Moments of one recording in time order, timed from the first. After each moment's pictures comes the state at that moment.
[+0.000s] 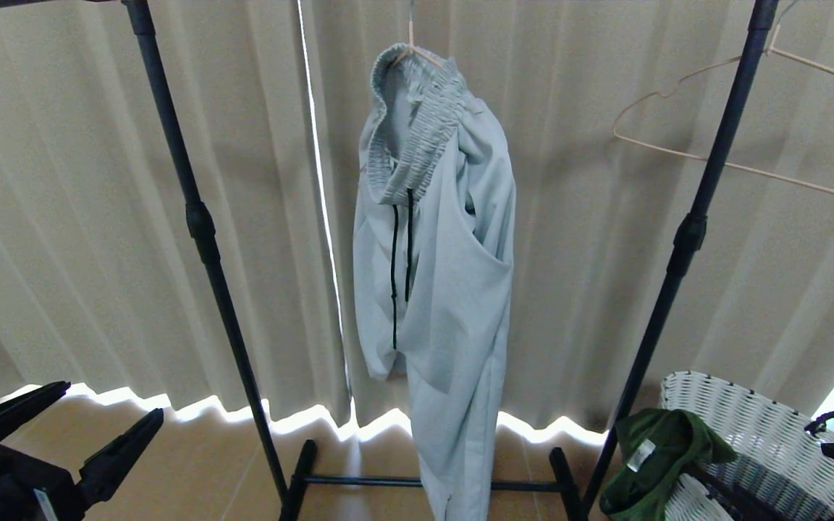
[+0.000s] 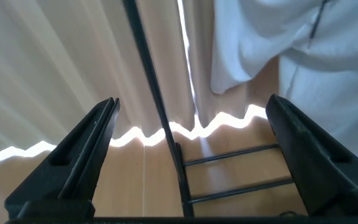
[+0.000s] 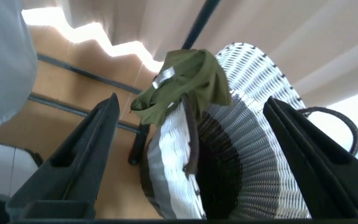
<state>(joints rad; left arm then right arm) -0.04 1.04 -0.06 -0.79 -0.10 0.19 0.35 0.99 -0.12 -0.32 -0.33 -0.15</state>
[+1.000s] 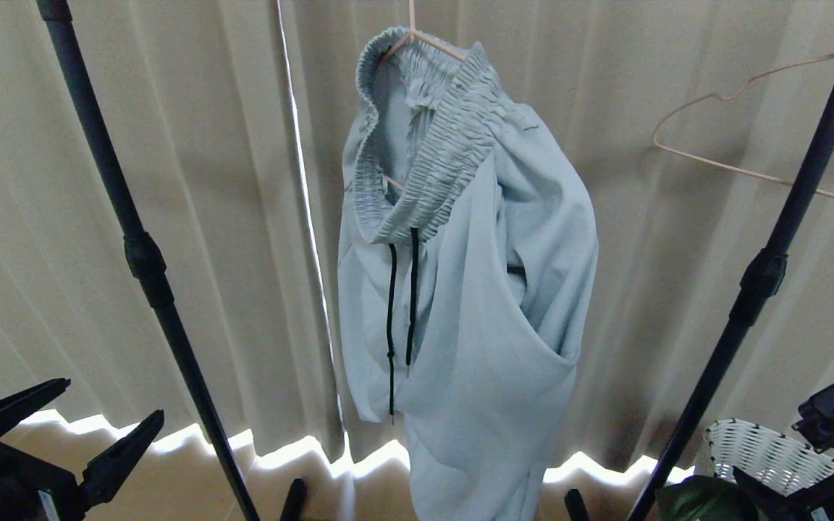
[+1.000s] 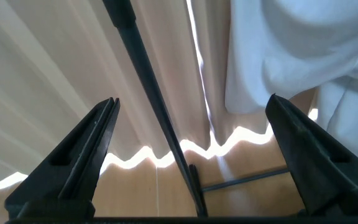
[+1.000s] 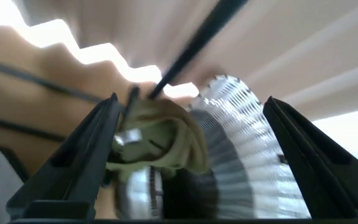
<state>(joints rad) -0.05 1.04 -0.06 -0.80 -0.10 0.25 0.25 1.11 -0.24 -0.23 -0.34 -0.28</state>
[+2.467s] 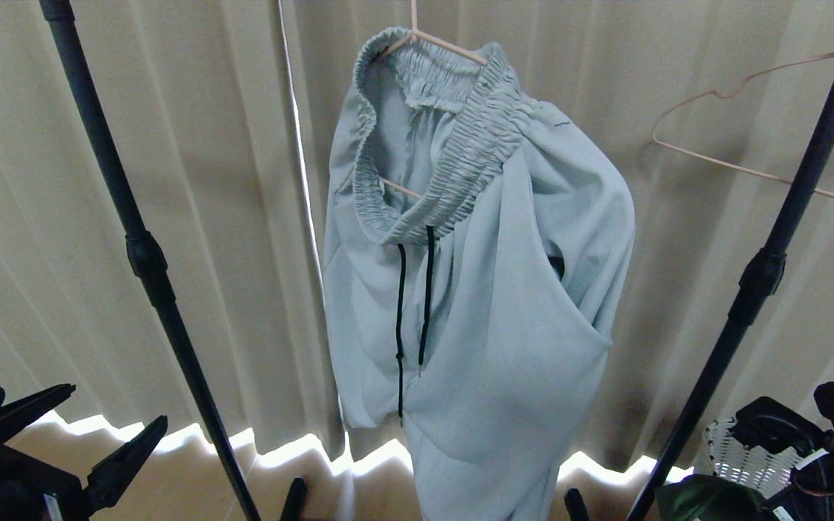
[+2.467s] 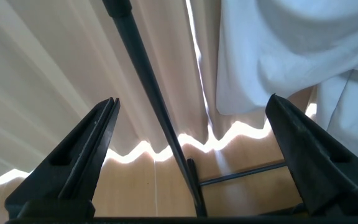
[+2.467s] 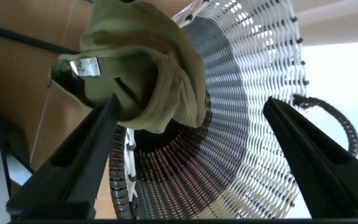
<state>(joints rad) -0.05 1.05 -0.05 -0.79 -0.10 0.25 -0.03 1.54 -0.30 -0.19 -0.27 -0.40</state>
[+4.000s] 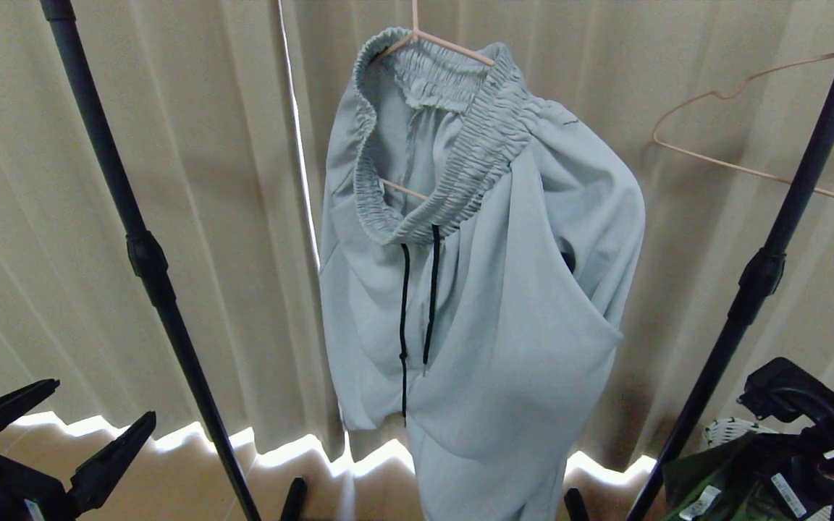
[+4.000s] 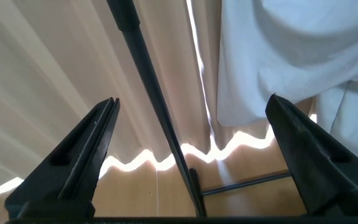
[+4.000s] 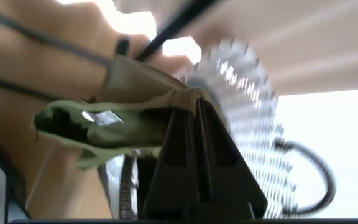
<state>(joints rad) -0.04 1.00 -0.05 -0.80 -0.10 0.25 0.08 1.36 -0.31 -0.30 -0.22 -0.40</state>
